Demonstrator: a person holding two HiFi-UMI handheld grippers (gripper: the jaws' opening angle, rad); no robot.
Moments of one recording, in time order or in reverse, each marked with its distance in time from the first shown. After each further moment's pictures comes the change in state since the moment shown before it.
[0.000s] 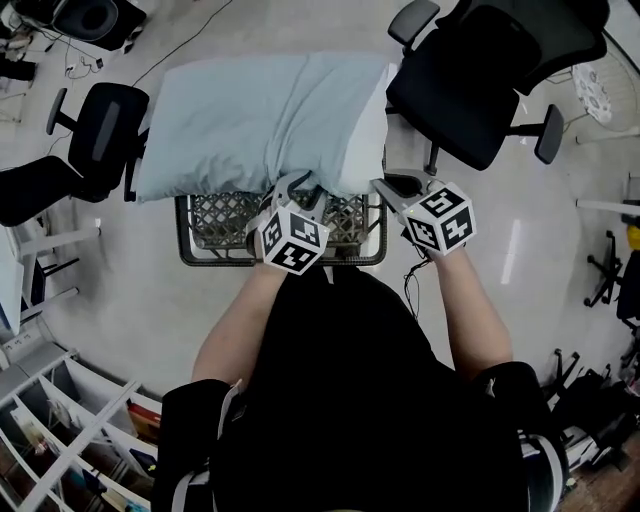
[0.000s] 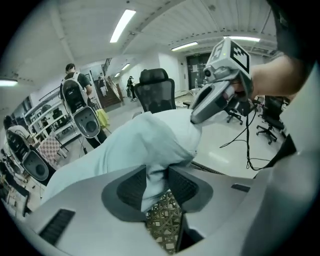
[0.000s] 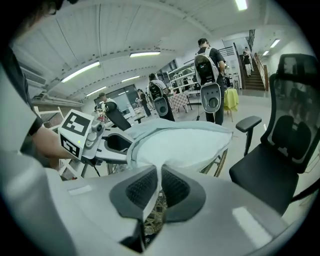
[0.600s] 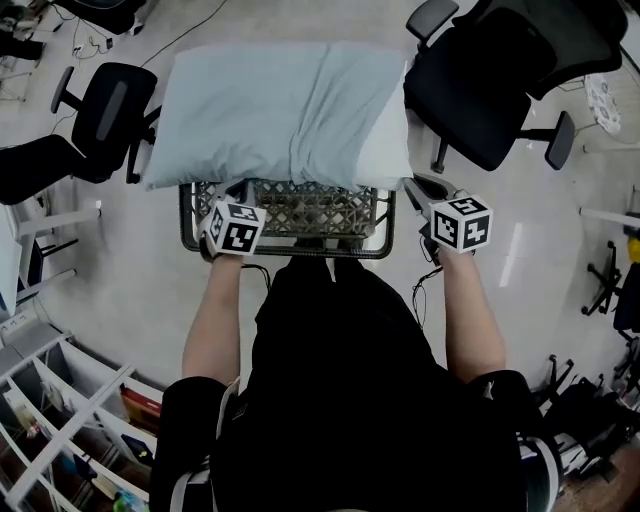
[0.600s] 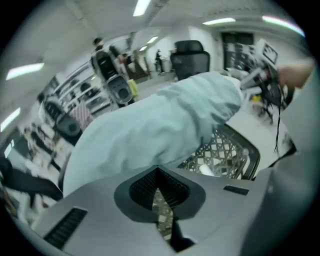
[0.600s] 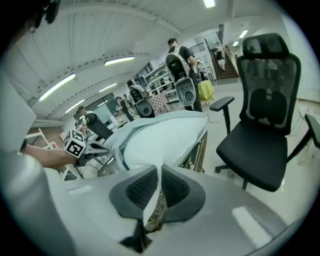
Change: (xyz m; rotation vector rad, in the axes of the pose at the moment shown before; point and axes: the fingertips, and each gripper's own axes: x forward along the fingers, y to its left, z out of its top) left arm -0.037 0.097 -0.156 -0.254 0.247 0.177; right arm -0.010 -0.044 -0.052 0.237 -0.028 -0.127
